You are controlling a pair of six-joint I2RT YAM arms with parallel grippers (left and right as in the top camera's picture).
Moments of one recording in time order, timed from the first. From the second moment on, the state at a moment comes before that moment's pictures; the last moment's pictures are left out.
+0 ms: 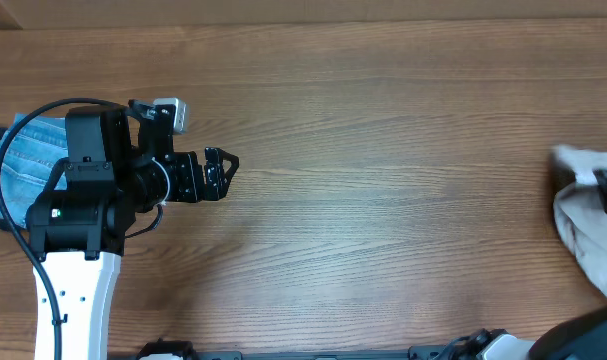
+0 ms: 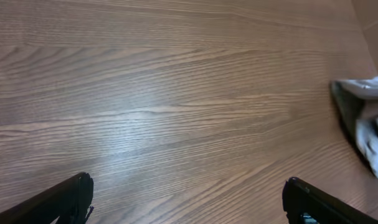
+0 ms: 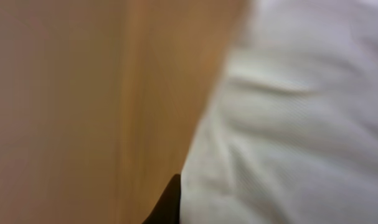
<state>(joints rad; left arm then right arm) 0.01 1.18 1.30 -1.02 0.47 -0.10 -0.87 1.46 1.20 -0.78 -0.73 0.56</state>
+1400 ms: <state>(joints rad) 0.01 1.18 1.30 -0.98 0.47 -0.10 -0.30 1.64 0.96 -0.67 -0.55 0.38</state>
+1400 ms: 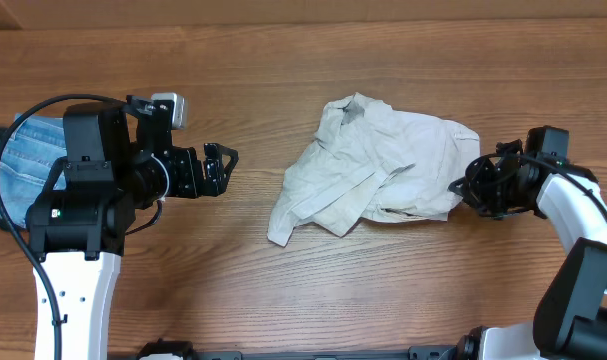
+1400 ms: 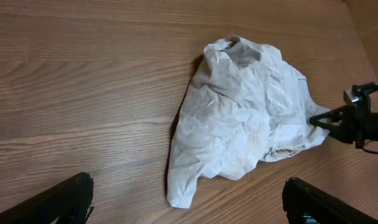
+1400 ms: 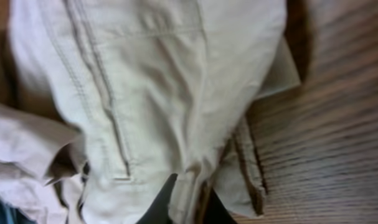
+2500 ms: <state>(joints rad) 0.01 1.18 1.30 -0.93 0.47 -0.07 -0.04 1.53 2.09 -1.09 0.06 0.27</state>
